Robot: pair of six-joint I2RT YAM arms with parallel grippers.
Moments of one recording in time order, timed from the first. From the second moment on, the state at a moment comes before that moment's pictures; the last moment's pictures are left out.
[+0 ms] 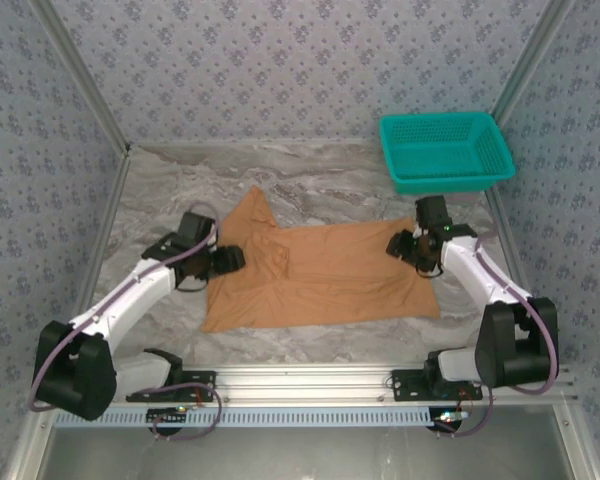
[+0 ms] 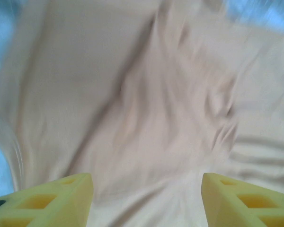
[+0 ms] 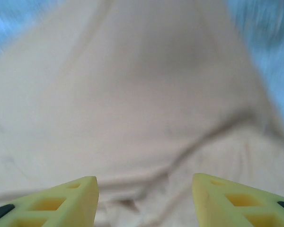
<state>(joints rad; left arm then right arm) -0.35 1.22 0.81 -0.56 0.14 -0.58 0.10 1.37 0.91 -0.64 -0.10 0.52</state>
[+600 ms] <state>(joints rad) -0.28 1.53 1.04 -0.42 0.13 -0.49 0.01 1.92 1.27 -0.45 0.03 0.46</state>
